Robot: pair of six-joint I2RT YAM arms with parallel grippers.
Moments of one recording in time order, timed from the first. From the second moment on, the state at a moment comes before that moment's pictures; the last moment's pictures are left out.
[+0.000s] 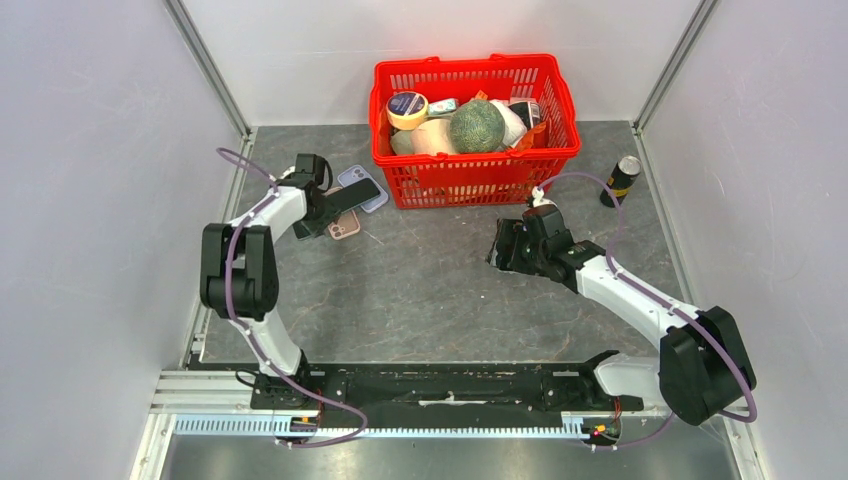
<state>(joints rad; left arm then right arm) -0.08 1.77 1.20 -0.55 -0.21 -0.82 0.46 1.26 0.73 -0.33 0.02 0.60</state>
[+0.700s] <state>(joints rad) -0.10 1.83 1.15 -0.51 -0.20 -0.81 0.46 1.27 0.73 -0.31 -0.03 0.60</state>
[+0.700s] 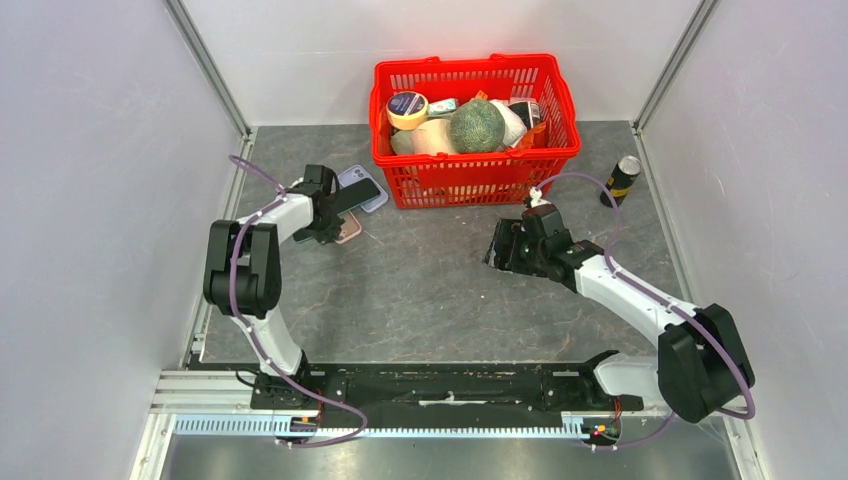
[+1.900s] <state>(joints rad) -0.95 1.53 0.81 -0.48 -0.16 -1.06 0.46 1.32 0.73 -0.31 -0.03 0.60</state>
